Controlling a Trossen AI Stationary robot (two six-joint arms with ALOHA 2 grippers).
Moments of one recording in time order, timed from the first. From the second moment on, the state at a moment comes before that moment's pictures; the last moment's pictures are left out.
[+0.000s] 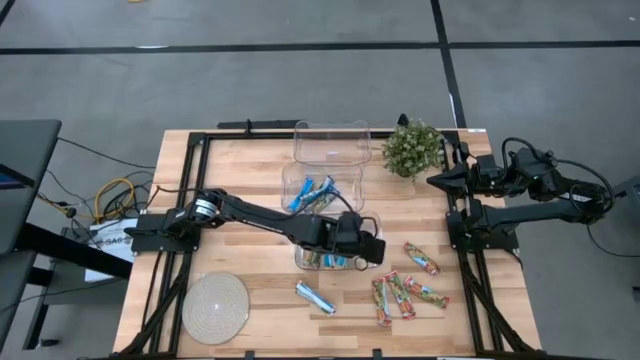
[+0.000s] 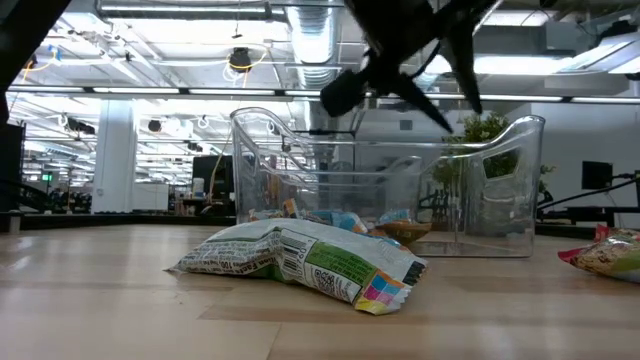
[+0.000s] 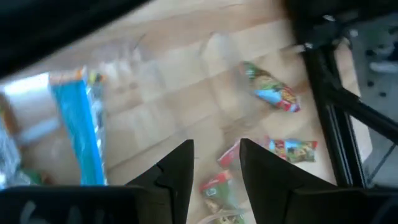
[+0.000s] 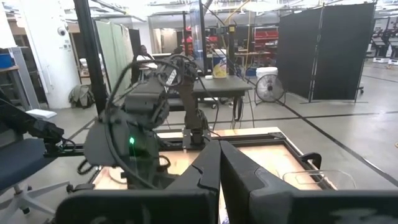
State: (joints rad) left arm -0.21 2.21 1.95 -0.62 -0.27 -1.37; right arm 0.00 0.39 0.78 -0.39 0.00 0.00
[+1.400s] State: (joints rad) left arm -0.39 2.21 2.29 -0.97 0.15 0.02; right arm 0.00 0.39 0.78 -0.39 0.00 0.00
